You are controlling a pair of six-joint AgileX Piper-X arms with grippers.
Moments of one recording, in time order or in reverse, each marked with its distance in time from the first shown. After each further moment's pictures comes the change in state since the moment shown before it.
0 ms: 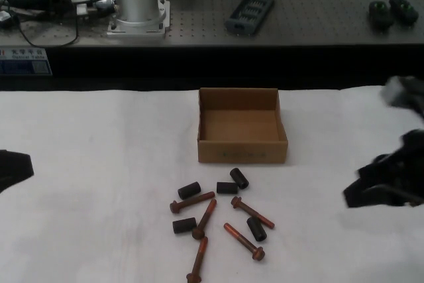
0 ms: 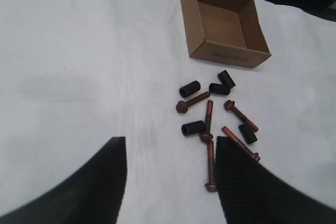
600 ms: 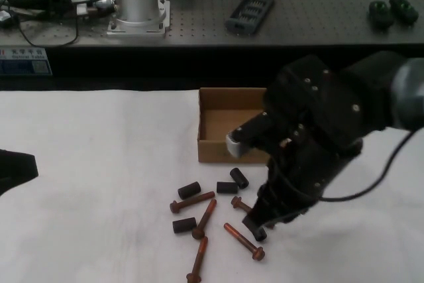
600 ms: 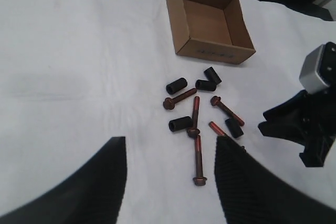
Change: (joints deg) left arm 0.0 0.0 -0.8 0.8 2.5 0.2; right arm 20.8 27.2 -19.9 -0.8 21.7 -12.1
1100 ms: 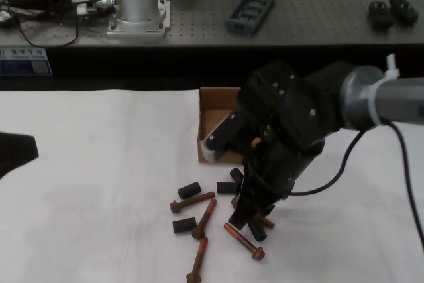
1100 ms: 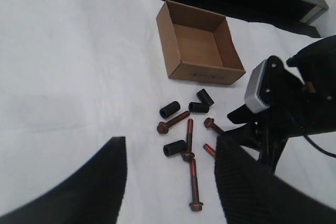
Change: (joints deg) left arm 0.0 0.0 0.0 -5.5 0.3 0.0; right arm 0.6 8.9 -3.3 -4.4 2.3 -9.2
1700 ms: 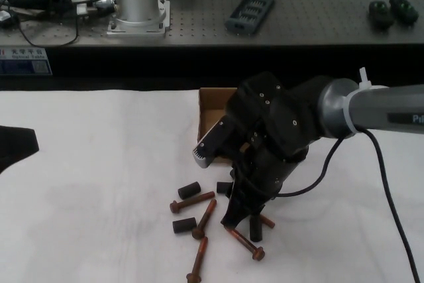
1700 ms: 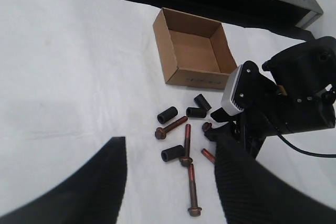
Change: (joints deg) left arm 0.0 0.0 0.0 -0.5 0.2 0.0; right arm 0.0 2.9 -1.3 -4.5 1.0 -2.2
